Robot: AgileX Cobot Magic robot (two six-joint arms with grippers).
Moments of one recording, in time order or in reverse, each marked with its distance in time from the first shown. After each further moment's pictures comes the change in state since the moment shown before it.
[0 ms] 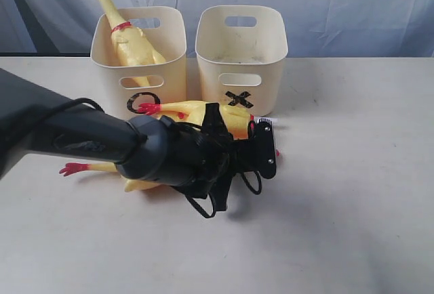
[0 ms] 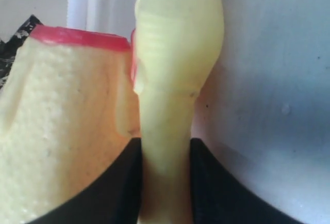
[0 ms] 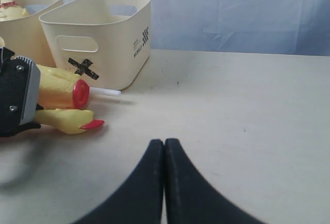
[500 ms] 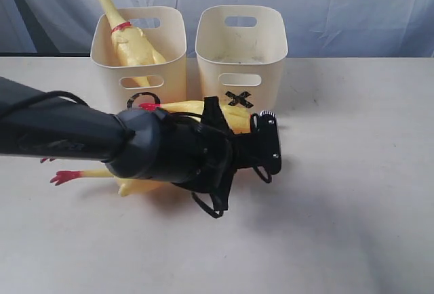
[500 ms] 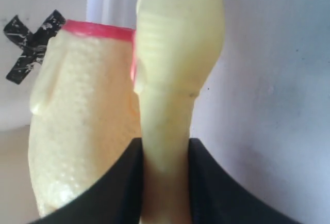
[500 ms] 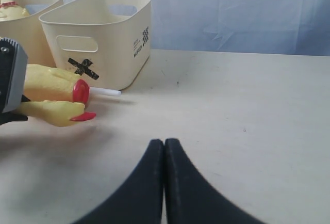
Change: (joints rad) left arm -0.039 -0.084 0.000 -0.221 0.077 0.189; right arm 0.000 0.000 0.000 0.000 0.000 0.000
